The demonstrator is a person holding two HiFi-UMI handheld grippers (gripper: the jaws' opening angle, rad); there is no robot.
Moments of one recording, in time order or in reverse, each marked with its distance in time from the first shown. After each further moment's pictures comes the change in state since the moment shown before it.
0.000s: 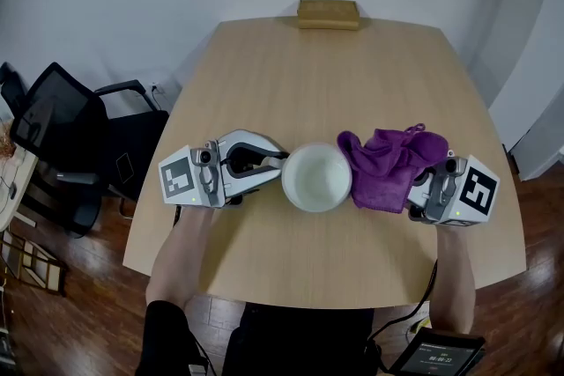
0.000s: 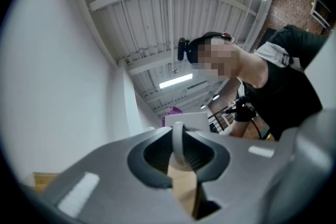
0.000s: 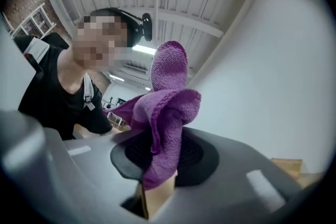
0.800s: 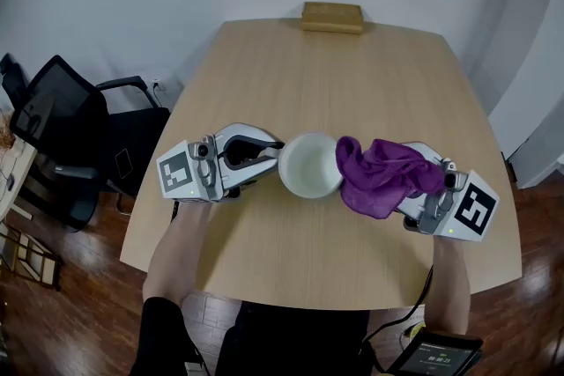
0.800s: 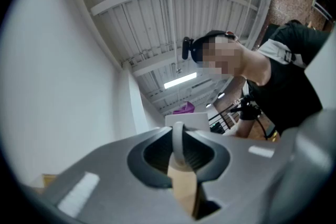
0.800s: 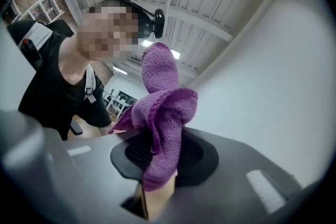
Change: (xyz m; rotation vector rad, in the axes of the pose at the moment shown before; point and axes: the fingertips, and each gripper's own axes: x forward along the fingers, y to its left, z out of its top) left arm -0.010 0.012 0.002 0.019 -0.004 0.064; right arm 0.009 0.022 0.001 -0.058 0.069 0.008
